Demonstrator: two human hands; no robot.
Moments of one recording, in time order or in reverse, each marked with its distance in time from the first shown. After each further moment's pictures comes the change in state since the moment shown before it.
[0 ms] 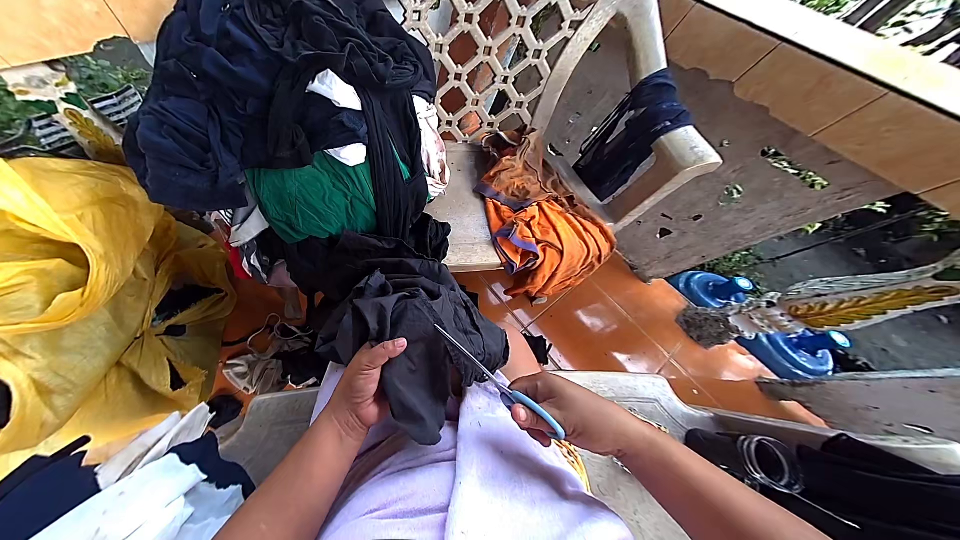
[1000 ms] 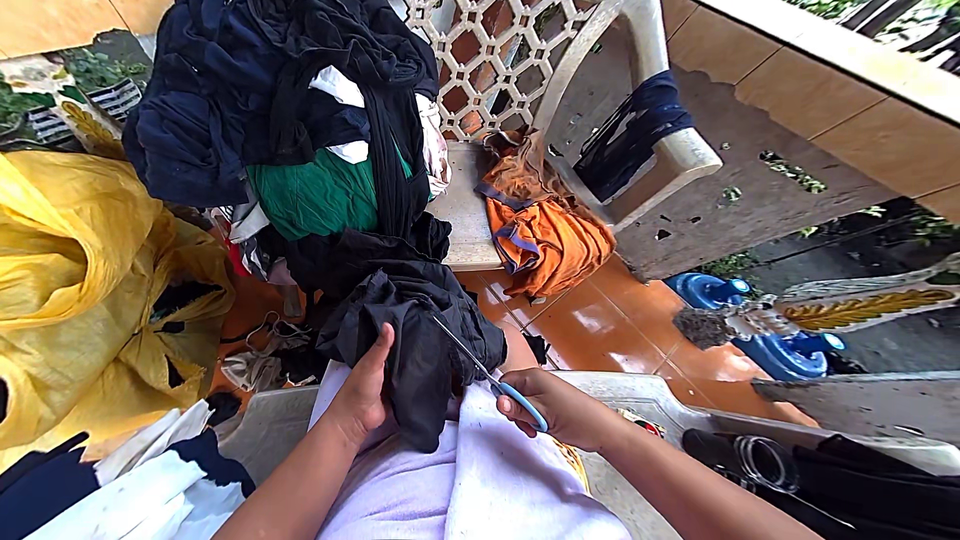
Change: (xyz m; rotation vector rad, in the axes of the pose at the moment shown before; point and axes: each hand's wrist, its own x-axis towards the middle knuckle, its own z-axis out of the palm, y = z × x) left_hand -0.002 -0.001 -0.003 0.187 -0.030 -0.048; right_hand 0.010 -0.003 0.009 -0.067 0.068 -0.013
